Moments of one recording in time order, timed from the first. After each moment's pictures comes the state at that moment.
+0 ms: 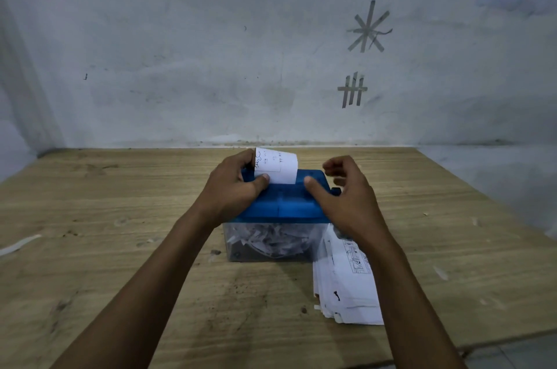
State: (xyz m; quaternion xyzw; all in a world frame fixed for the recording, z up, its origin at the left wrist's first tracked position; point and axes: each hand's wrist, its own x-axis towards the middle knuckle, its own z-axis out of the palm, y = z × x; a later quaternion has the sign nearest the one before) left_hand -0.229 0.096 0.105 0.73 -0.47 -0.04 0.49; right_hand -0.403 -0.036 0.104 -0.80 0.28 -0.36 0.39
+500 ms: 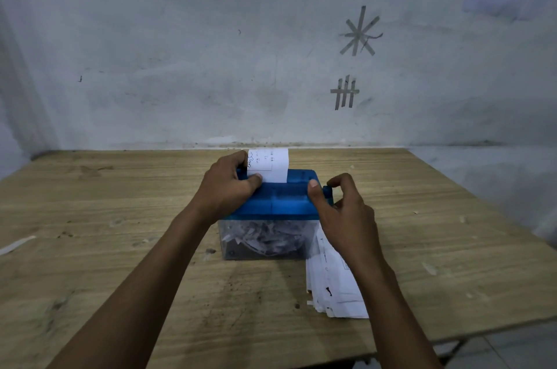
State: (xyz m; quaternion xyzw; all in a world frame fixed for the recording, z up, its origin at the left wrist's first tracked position) left_hand -0.235 0.096 0.110 0.76 -0.44 -0.05 0.48; right_hand -0.423 -0.014 0.089 -0.81 0.36 -0.35 0.32
